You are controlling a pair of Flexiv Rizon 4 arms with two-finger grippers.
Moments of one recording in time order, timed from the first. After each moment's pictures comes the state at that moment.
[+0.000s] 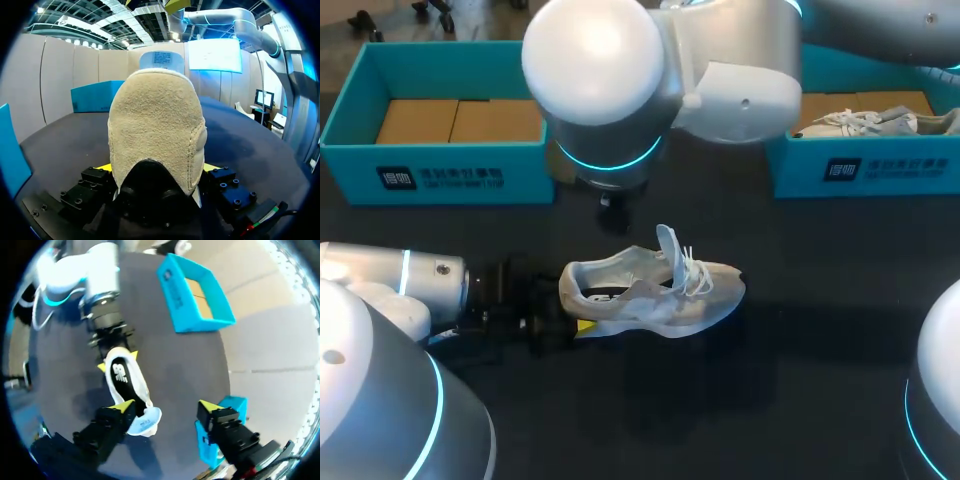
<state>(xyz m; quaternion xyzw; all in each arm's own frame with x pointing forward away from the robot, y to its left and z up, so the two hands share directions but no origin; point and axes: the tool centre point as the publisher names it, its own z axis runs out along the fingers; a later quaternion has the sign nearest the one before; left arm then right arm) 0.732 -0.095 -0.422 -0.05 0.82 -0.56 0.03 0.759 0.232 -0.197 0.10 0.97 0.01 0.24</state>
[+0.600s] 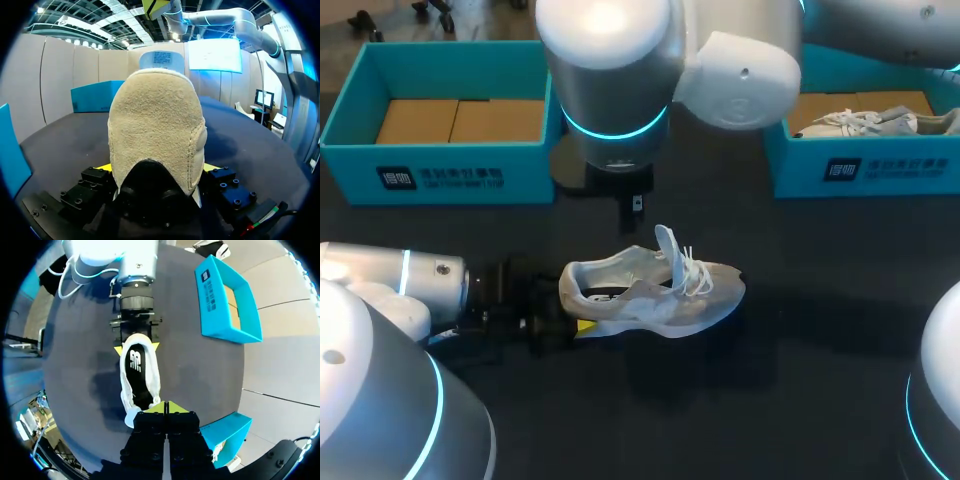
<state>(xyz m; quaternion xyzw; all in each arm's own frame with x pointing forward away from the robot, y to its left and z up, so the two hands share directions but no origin) 0.732 -0.095 -0.422 -0.05 0.82 -0.56 0.03 0.758 0.227 -0.211 0.01 0.99 -0.02 0.17</state>
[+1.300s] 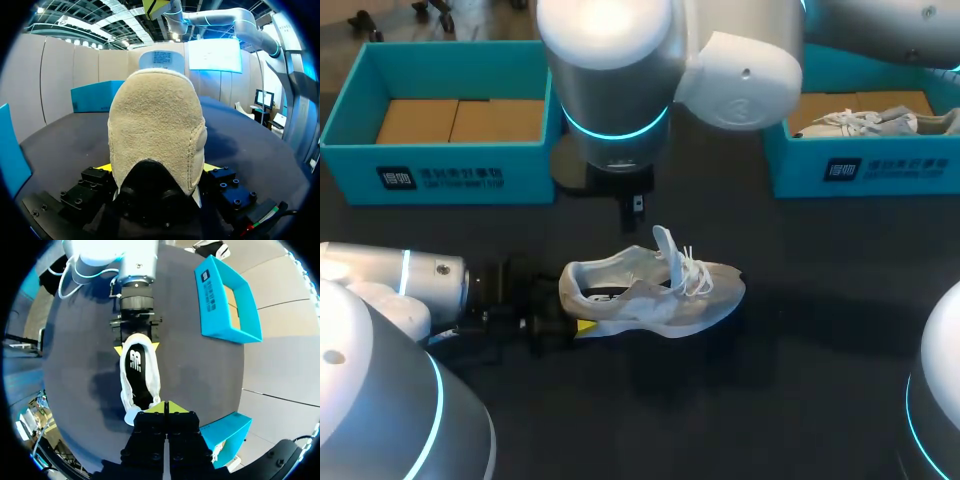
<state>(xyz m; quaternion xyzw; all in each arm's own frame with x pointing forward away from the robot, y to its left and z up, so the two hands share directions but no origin) 0.732 -0.095 -0.422 -0.05 0.82 -0.56 0.03 0.758 0.227 -0.211 0.00 0.99 -0.02 0.17</state>
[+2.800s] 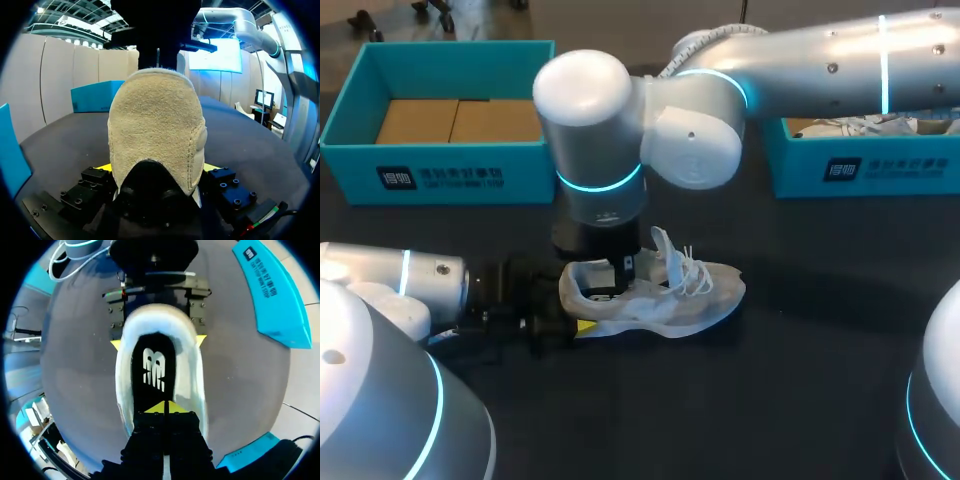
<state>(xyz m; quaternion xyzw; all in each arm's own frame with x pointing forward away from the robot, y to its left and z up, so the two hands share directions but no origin) 0.732 -0.095 -0.422 -0.05 0.82 -0.56 0.03 0.750 0.236 -0.367 -0.02 1.00 -0.04 0.03</state>
